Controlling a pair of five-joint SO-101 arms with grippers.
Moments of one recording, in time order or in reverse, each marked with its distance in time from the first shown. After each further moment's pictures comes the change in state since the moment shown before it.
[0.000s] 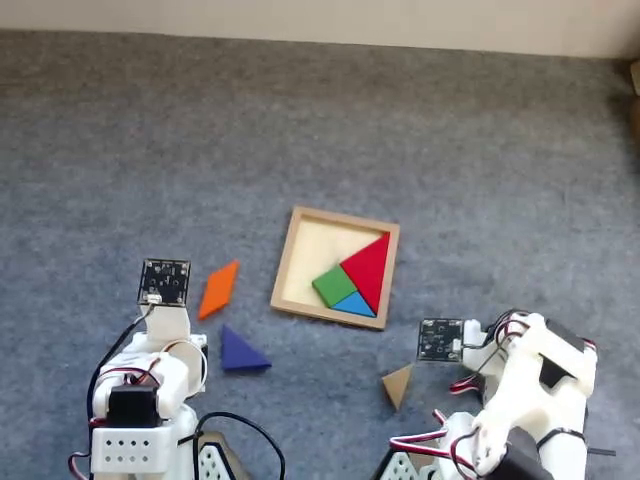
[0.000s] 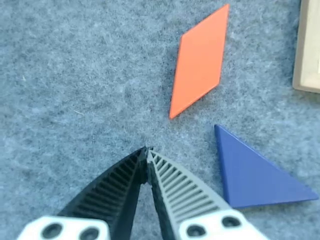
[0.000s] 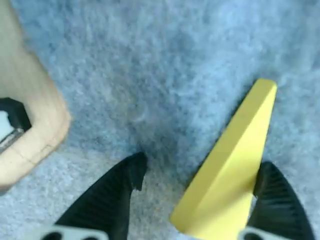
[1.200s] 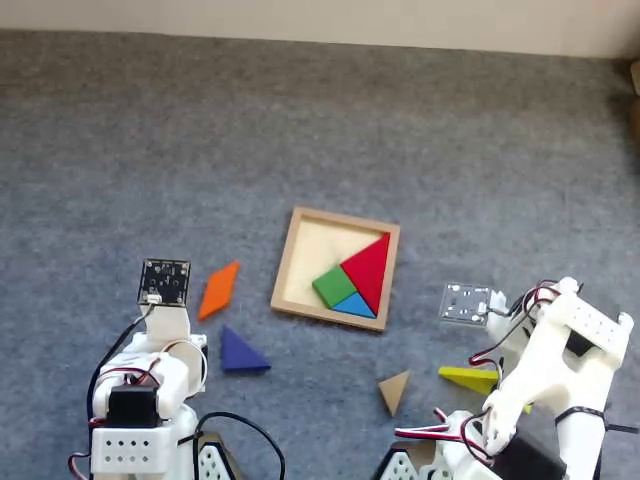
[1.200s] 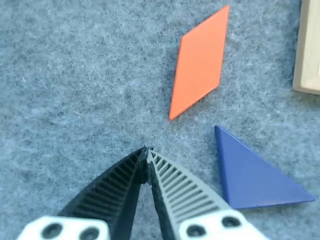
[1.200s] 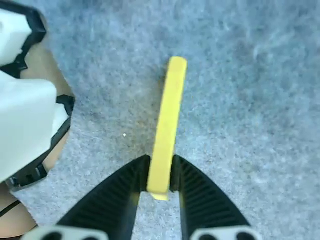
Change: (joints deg) left arm 0.0 0.0 0.0 0.0 0.0; right arm 0.7 1.1 -18.9 23.3 -8.0
